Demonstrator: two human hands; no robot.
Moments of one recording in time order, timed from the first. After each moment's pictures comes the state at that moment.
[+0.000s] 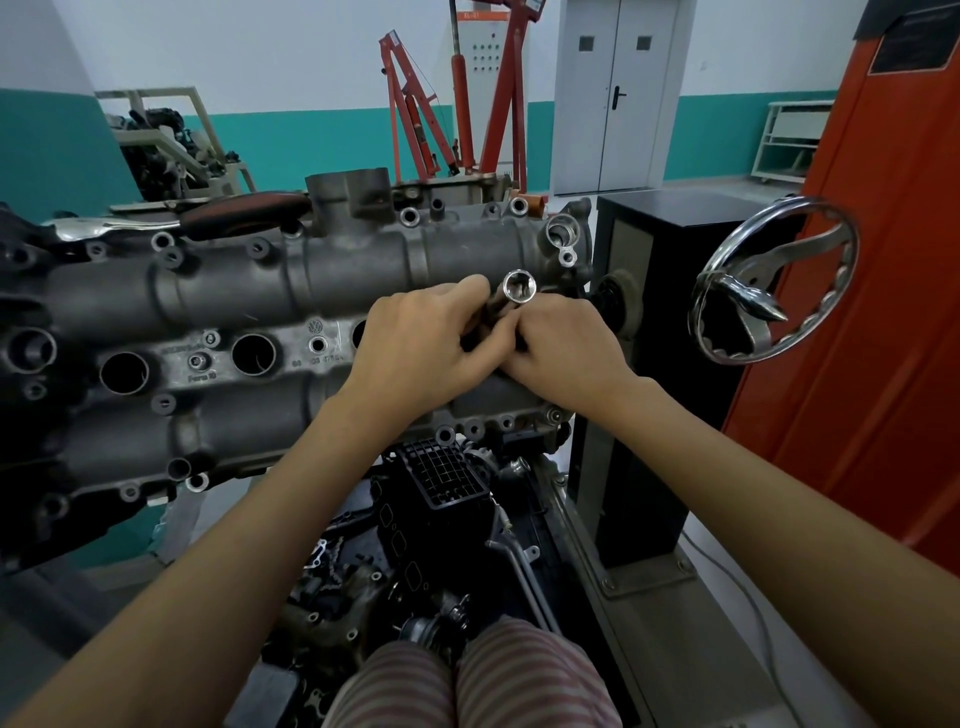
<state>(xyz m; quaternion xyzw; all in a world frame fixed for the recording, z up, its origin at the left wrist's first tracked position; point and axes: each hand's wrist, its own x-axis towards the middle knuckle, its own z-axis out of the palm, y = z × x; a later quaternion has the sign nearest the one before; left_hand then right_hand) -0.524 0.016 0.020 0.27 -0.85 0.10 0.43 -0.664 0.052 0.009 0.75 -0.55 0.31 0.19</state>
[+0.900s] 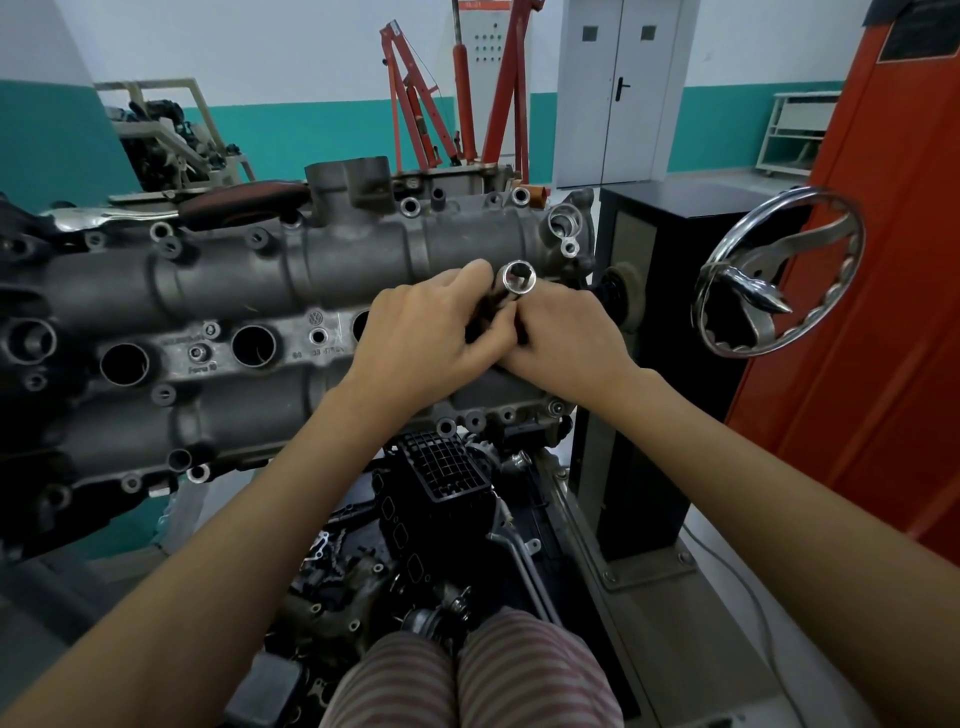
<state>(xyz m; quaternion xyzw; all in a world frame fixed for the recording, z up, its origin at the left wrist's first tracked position) -0.525 0.018 0.019 0.26 -0.86 0.10 0.43 -0.664 0.049 0.010 0.74 -0.56 0.32 0.18</state>
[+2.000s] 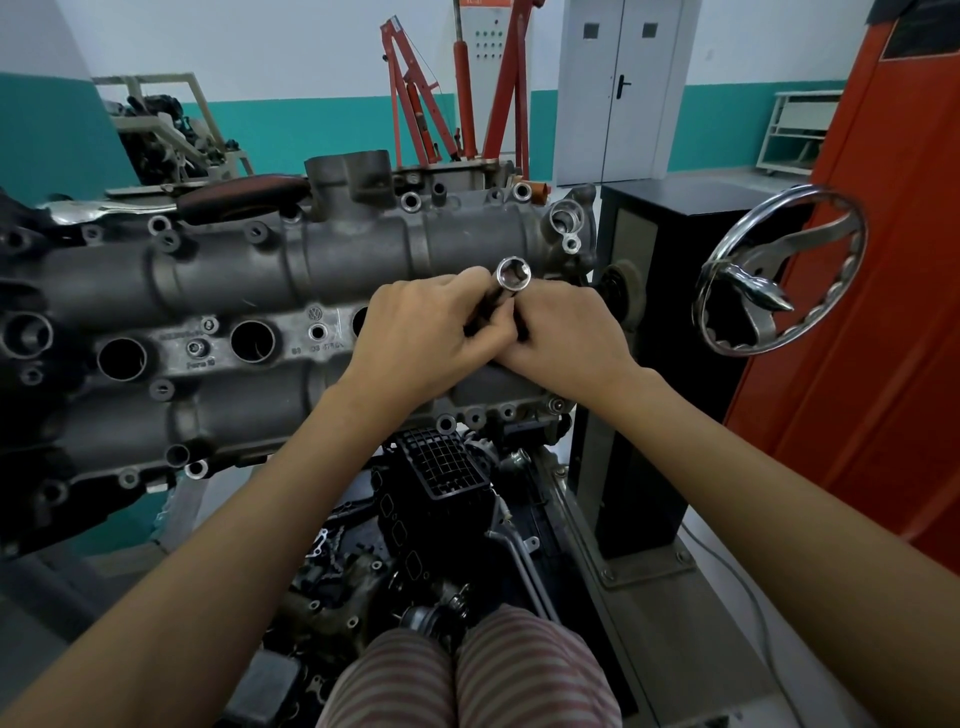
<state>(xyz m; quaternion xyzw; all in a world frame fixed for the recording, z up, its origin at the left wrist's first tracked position) -0.524 0.015 0.017 0.25 -0.84 0.12 0.46 -0.663 0.050 0.009 0.73 -0.57 0.31 0.20</state>
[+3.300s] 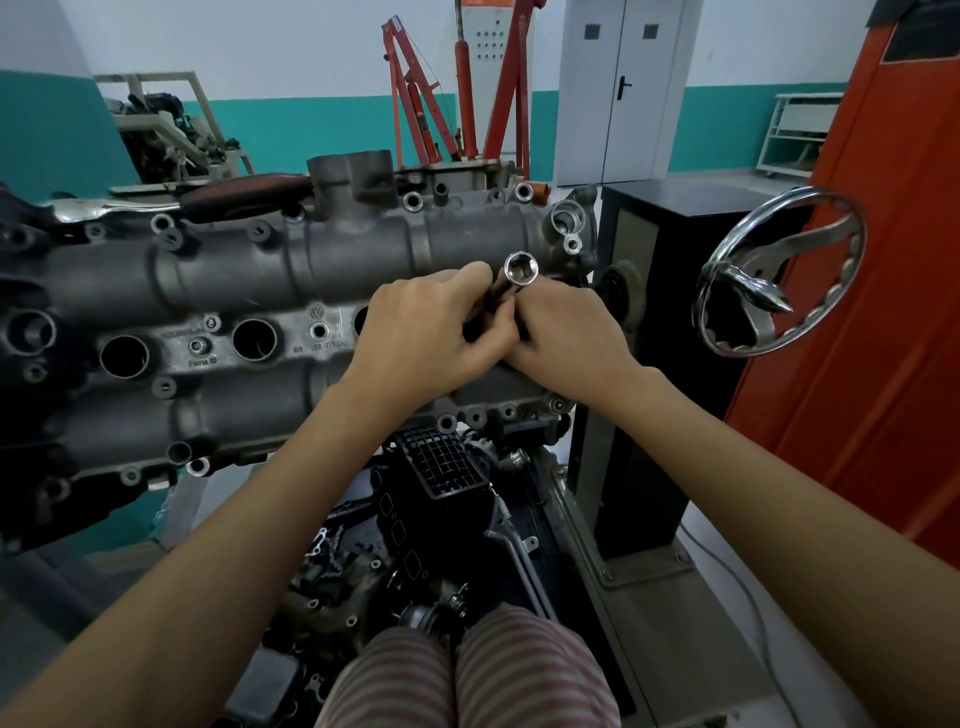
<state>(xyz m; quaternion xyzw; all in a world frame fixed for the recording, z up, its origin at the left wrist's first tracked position) -0.524 0.015 0.016 0.25 -0.85 0.11 0.46 -0.664 0.051 0.010 0.75 -0.55 0.32 0.19</state>
